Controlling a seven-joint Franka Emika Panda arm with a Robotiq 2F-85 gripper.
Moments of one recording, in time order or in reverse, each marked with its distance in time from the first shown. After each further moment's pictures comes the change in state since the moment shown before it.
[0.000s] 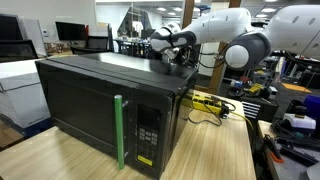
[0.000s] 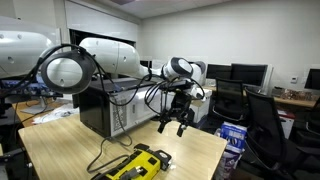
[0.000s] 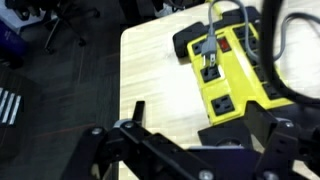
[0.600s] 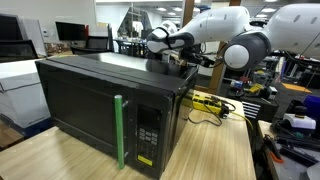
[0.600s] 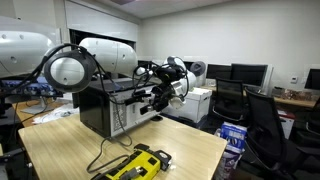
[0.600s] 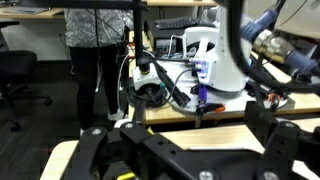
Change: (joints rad) arm 0.045 -0.004 0.000 -0.002 -0.103 -0.563 -0.341
